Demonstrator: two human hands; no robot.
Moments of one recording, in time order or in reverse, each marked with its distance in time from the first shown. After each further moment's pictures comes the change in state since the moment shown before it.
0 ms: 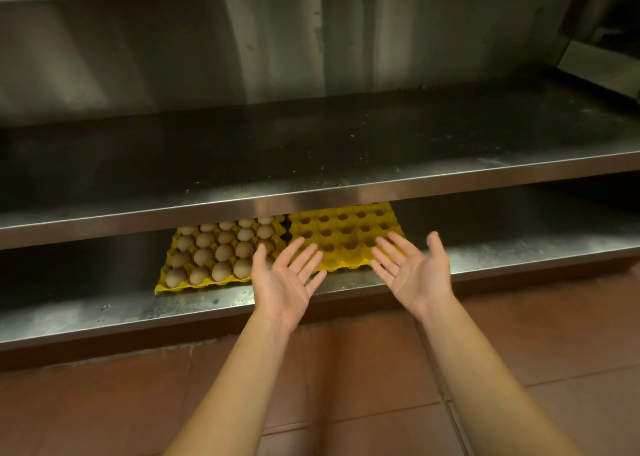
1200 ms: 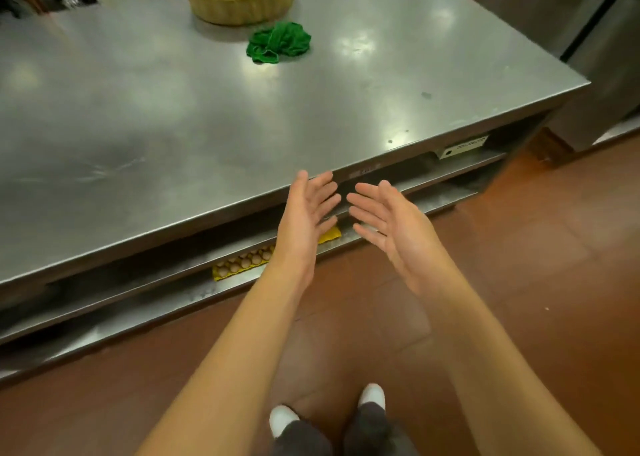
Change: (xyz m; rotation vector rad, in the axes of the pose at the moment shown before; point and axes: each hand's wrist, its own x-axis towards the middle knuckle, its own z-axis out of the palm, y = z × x) left_hand -0.433 0.333 0.435 0.626 -0.185 -0.033; right_hand -0.467 -0.340 0.416 -0.569 0.199 -0.100
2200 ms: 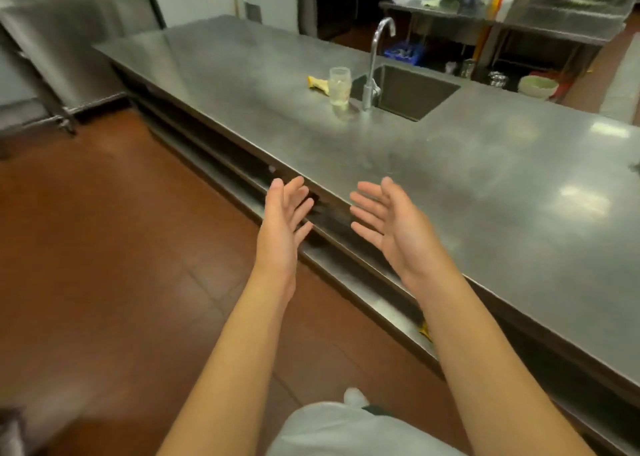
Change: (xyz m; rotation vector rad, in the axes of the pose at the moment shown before) left_hand -0.325 0.108 -0.418 -0.333 1.119 0.493; right_hand -0.176 0.033 0.508 -0.267 -1.094 0.066
